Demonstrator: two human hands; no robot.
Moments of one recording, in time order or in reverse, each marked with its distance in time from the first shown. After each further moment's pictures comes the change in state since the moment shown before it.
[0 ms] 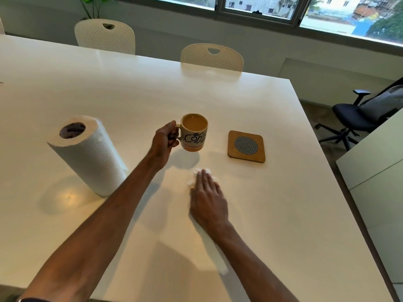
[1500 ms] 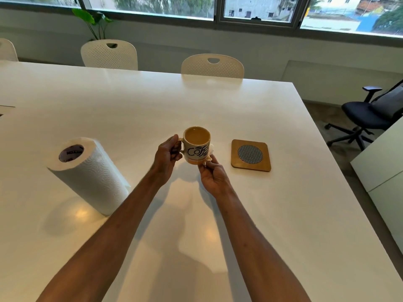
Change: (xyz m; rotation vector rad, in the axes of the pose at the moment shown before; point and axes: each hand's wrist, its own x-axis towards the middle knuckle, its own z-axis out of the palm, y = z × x) left_hand 0.000 -0.001 0.011 0.030 0.010 -0.005; right_hand 0.135 0.012 -0.032 2.421 -0.048 0.600
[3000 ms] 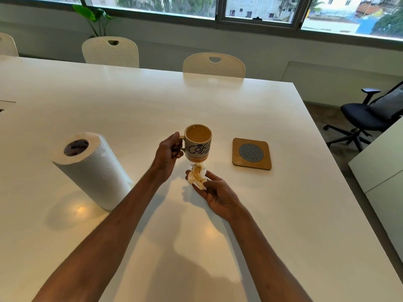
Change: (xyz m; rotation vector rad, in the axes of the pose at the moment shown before) left_hand -0.007 0.003 -0.005 0.001 0.002 0.008; right_hand -0.064 0.005 -0.030 -0.283 -0.087 0.265
